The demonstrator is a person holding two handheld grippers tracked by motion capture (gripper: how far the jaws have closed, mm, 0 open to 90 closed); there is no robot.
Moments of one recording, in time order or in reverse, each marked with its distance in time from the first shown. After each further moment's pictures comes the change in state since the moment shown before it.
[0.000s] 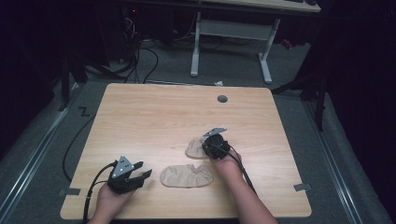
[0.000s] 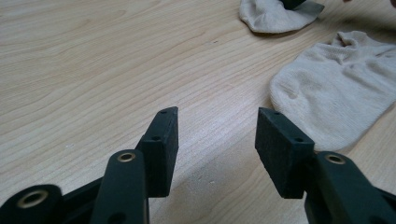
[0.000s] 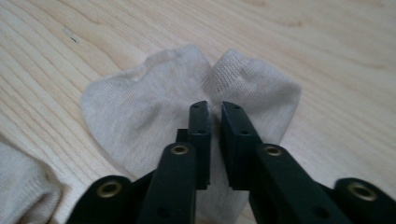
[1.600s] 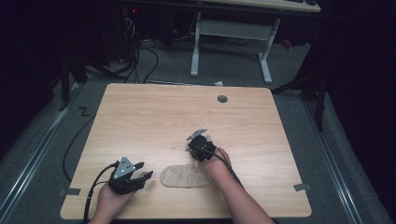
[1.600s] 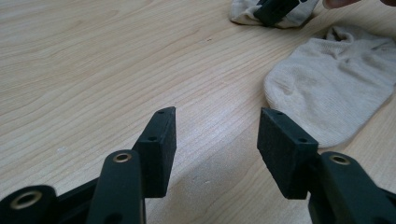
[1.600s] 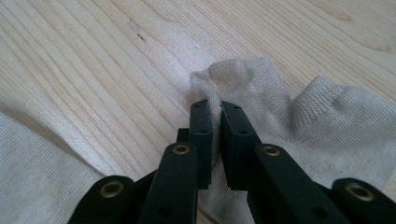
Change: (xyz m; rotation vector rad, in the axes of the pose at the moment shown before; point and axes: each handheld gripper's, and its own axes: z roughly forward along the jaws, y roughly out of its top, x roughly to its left) left arm -0.002 -0.001 0.002 0.005 -0.008 0.027; right arm 0.041 0.021 0.015 0.093 0.035 -0.126
